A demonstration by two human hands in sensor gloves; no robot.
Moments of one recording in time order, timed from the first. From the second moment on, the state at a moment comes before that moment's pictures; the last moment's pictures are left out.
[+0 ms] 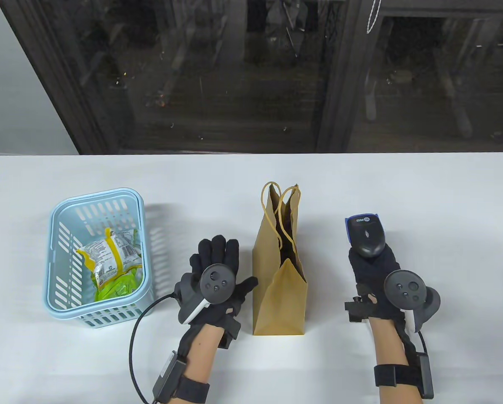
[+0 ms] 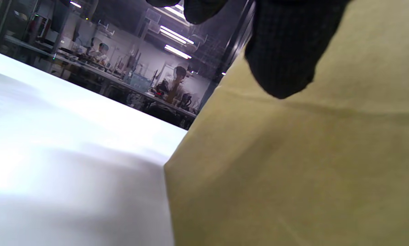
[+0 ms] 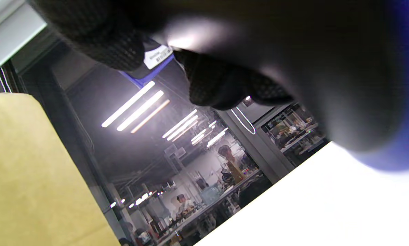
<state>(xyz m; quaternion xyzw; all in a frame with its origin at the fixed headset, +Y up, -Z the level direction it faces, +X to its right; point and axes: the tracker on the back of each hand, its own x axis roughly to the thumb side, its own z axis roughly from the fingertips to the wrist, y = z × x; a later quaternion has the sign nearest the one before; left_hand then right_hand) -0.119 -0.694 -0.320 0.06 -0.11 0.22 0.97 0.247 -0.715 -0.320 -0.06 -0.29 0.89 0.35</state>
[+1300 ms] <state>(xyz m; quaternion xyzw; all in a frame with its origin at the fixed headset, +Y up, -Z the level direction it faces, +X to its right) -0.374 -0.666 -0.377 -0.16 0.52 0.46 0.70 0.250 -0.731 -0.319 -0.05 -0.25 0.91 0.33</state>
